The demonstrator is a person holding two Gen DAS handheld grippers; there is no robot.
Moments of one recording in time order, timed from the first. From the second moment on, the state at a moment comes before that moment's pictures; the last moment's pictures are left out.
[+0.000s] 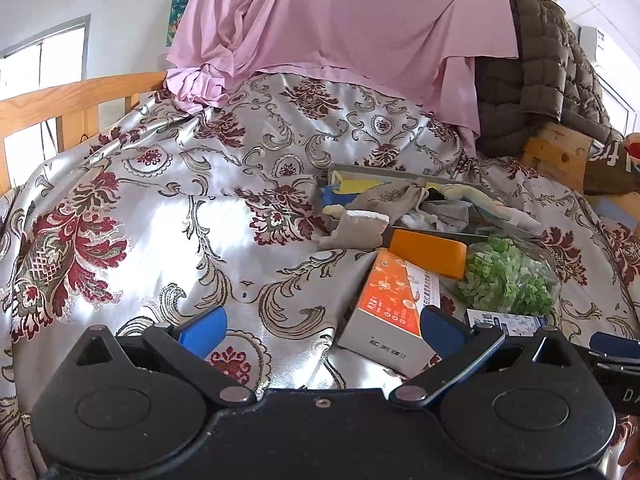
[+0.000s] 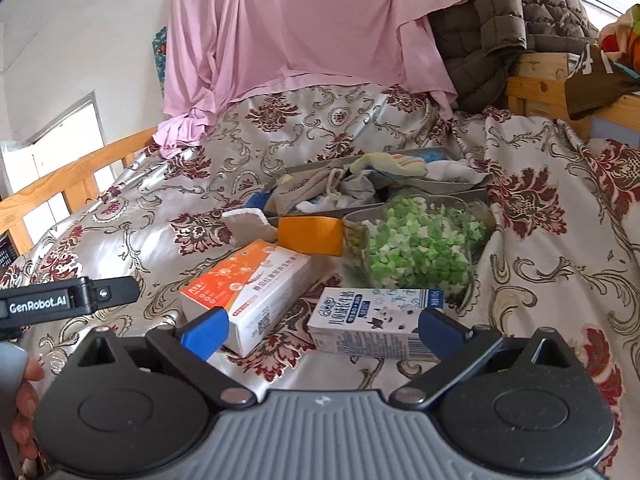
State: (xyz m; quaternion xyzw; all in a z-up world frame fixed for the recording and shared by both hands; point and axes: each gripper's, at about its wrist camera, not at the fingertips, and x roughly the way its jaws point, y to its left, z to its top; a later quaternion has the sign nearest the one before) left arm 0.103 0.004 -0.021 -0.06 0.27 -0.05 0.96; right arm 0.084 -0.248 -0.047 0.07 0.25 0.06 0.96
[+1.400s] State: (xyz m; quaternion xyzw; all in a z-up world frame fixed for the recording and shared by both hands) left arm 0.254 -0.011 -0.026 0.02 0.28 -0.12 0.95; right arm 0.175 -0.235 -0.067 0.10 0.23 0.19 0.95
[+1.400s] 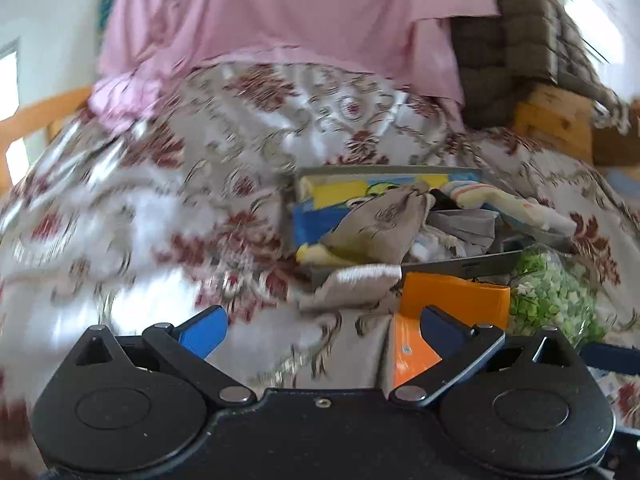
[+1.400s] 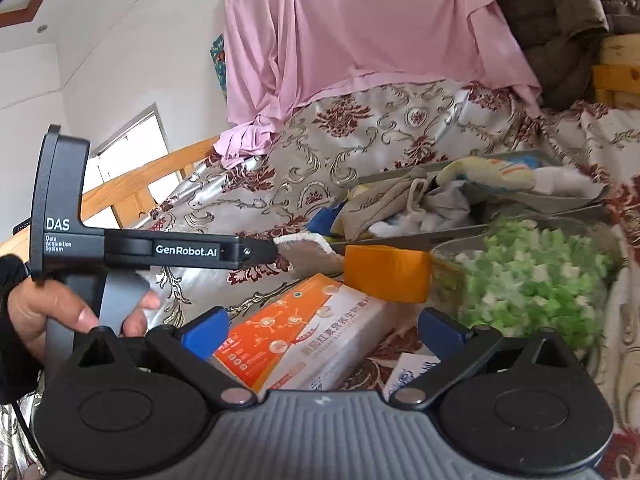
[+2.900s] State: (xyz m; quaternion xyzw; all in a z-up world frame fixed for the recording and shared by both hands) left arm 0.313 -0.034 -0.055 0.16 0.28 -0.29 0.90; right arm 0.323 -0.237 -0.023 -0.01 0.38 0.26 0.89
